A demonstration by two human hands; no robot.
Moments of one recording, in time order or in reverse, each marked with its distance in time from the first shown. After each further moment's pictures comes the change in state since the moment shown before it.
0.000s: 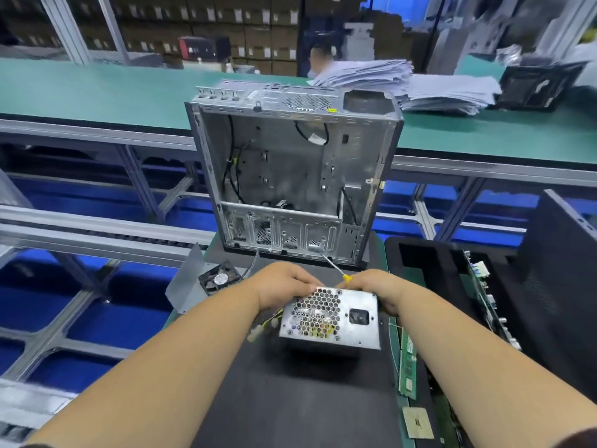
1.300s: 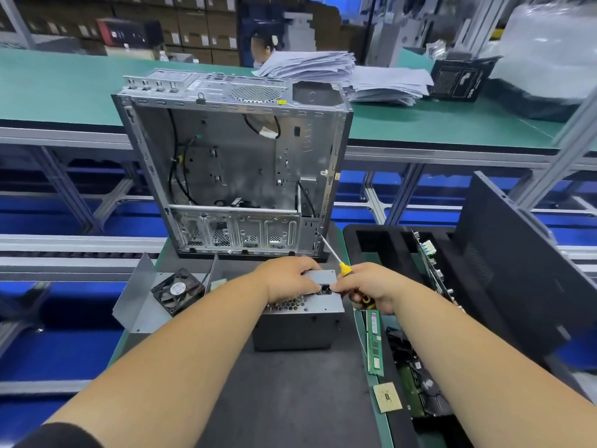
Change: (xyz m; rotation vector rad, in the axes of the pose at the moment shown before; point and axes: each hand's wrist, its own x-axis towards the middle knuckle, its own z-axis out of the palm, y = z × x) left_hand 0.047 0.034 0.034 0.583 -0.138 0.093; right_hand -0.053 0.010 -0.017 0.117 0.203 0.004
